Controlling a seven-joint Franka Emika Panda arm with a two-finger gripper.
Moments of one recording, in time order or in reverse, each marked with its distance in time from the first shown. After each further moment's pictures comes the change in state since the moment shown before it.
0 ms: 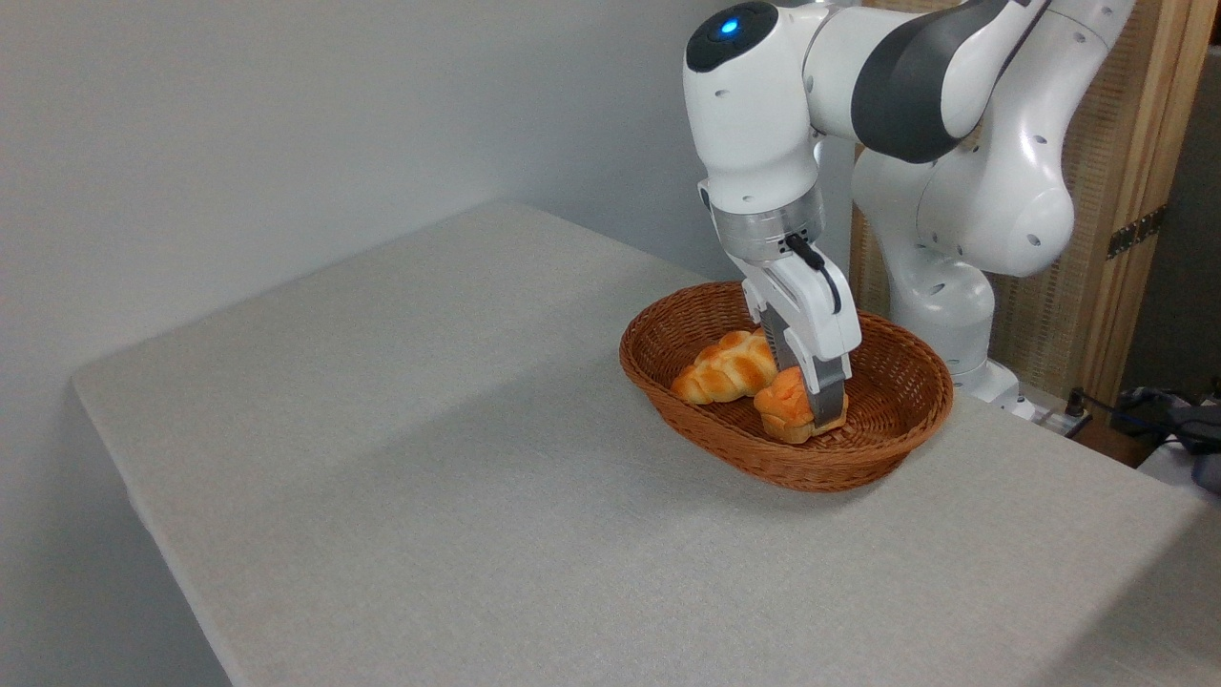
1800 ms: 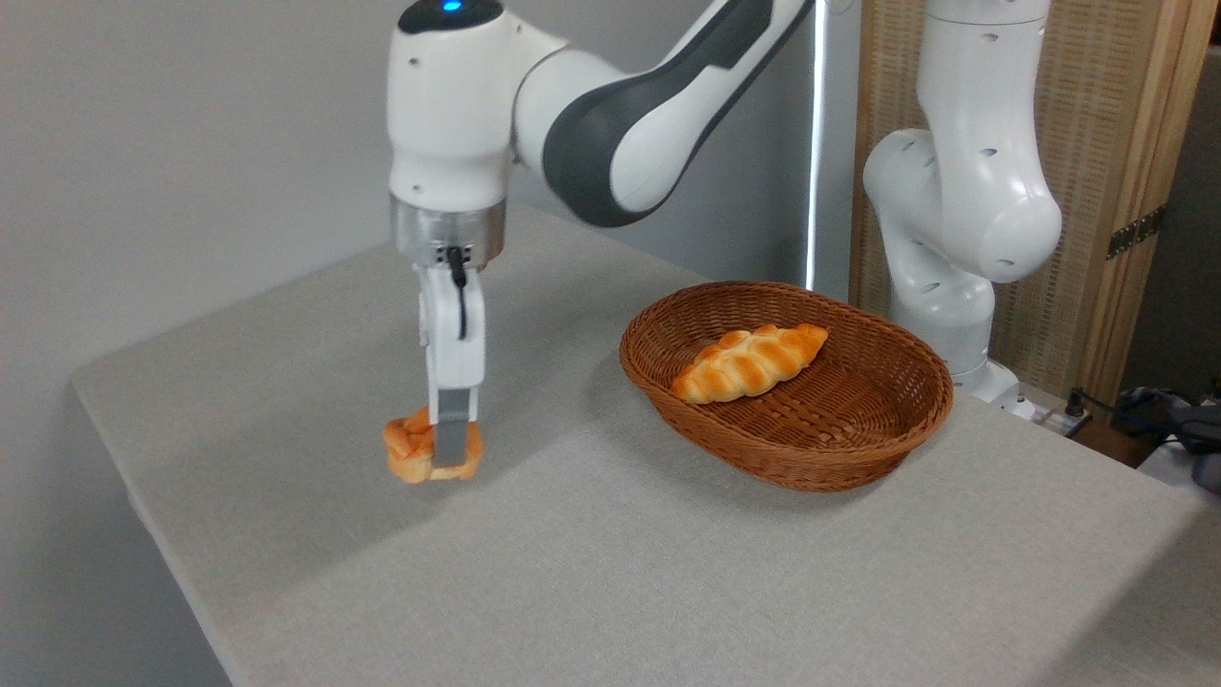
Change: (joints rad) arm -0.227 0.668 -0.012 0.598 -0.302 0.477 0.000
